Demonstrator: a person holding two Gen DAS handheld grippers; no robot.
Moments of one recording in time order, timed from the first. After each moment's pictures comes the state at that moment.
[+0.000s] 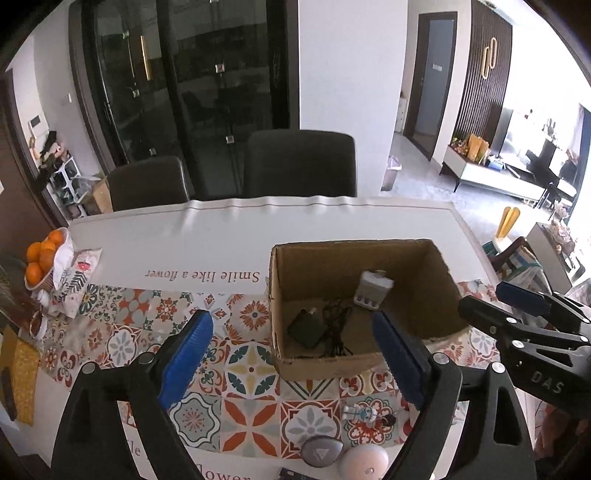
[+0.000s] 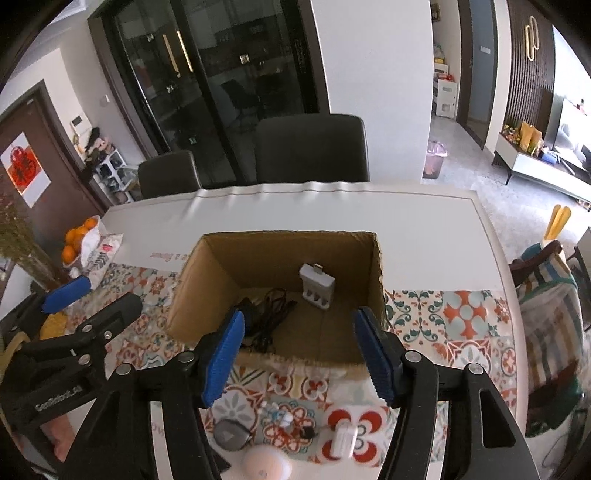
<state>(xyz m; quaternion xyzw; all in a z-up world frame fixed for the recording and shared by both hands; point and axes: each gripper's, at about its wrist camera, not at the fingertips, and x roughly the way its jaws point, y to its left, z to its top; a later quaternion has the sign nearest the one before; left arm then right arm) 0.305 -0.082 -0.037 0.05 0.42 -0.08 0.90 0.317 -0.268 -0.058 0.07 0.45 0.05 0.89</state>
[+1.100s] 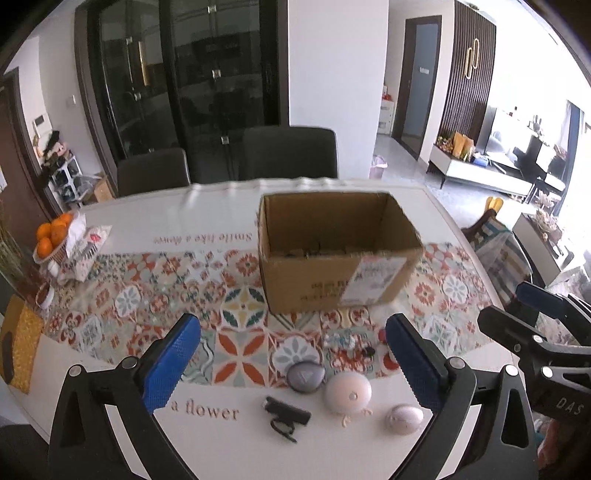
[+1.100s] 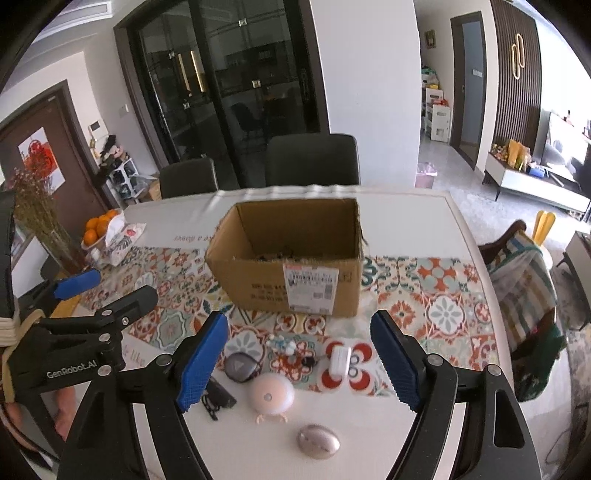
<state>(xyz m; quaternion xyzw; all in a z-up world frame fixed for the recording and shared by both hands) 0.175 -0.078 -0.045 0.05 0.41 -0.09 0.90 0.163 -0.265 -0.039 0.06 0.41 0.05 0.91</state>
